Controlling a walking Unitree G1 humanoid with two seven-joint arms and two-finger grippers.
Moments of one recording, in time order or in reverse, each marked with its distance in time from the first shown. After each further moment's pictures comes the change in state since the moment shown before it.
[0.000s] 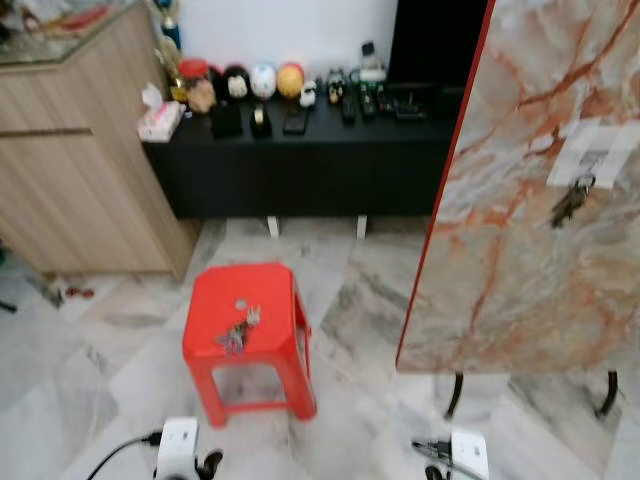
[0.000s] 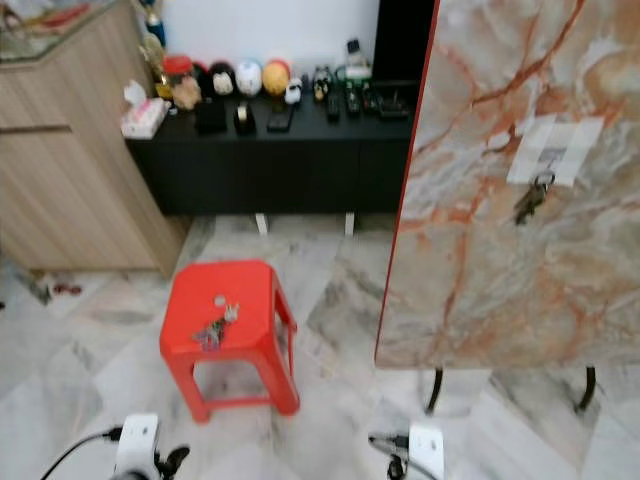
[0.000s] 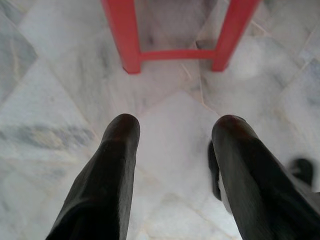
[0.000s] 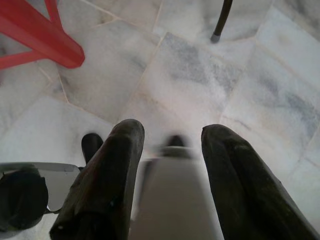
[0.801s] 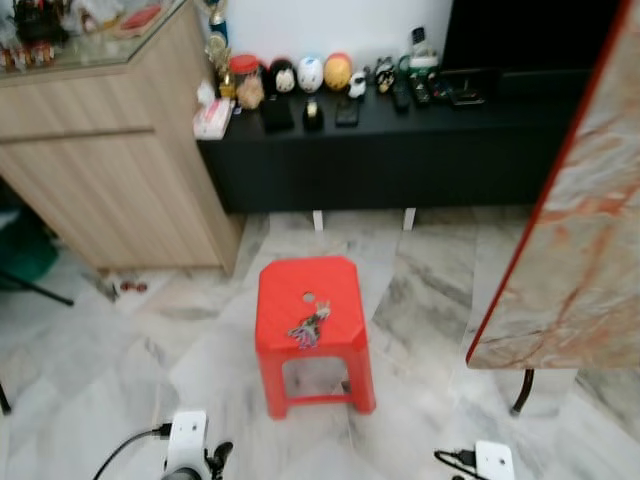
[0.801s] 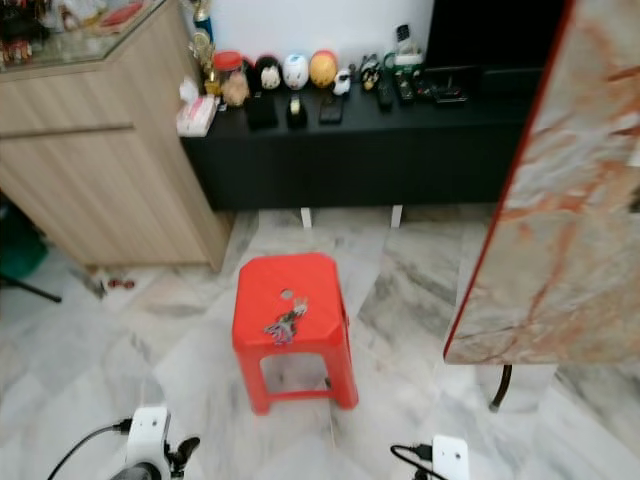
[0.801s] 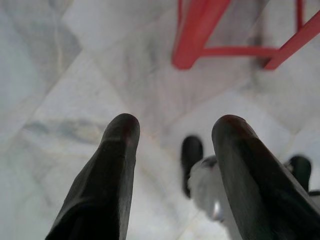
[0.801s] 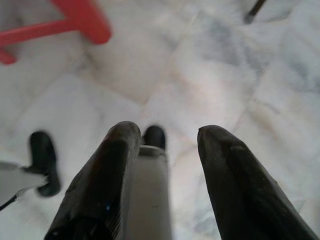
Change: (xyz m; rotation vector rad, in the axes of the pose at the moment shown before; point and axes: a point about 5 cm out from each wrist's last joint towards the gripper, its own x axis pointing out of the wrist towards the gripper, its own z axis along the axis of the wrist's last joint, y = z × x) left arm 0.000 -0.004 -0.001 -0.007 -0.003 -0.015; right arm -0.003 -0.012 -0.009 -0.026 0.017 -0.016
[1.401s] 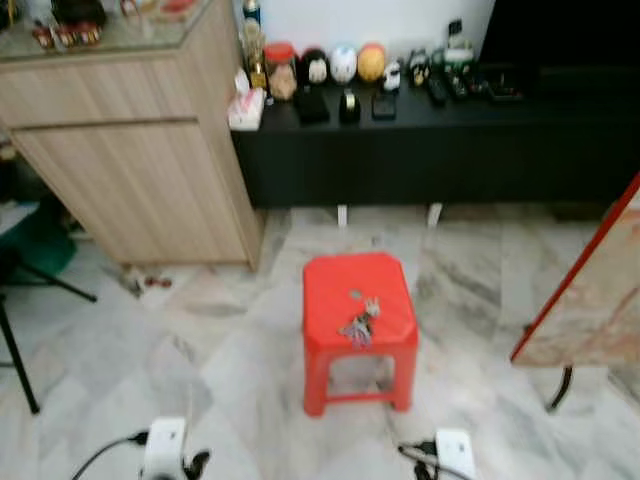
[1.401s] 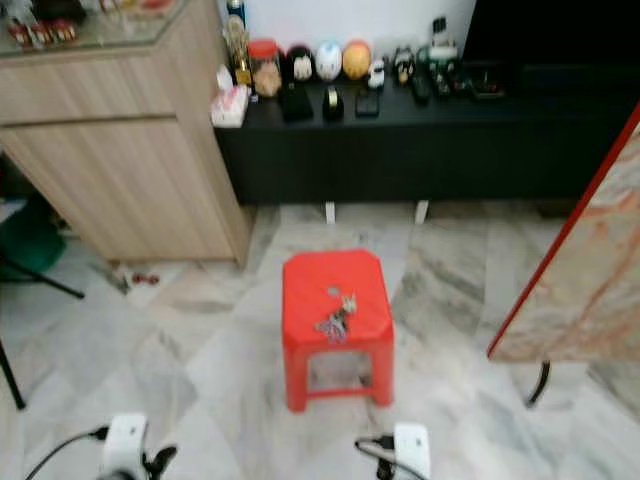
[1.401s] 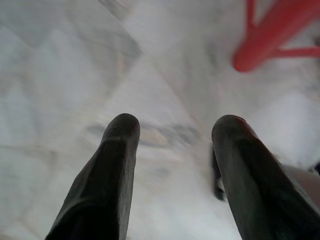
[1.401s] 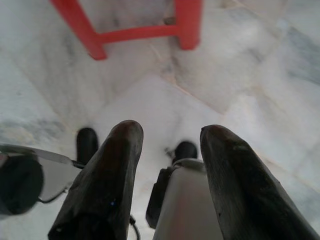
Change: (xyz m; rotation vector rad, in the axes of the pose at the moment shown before) left arm -0.003 0.027 0.006 0.037 -0.010 0.051; right arm 0.002 0.030 0.012 -0.086 -0.026 0.083
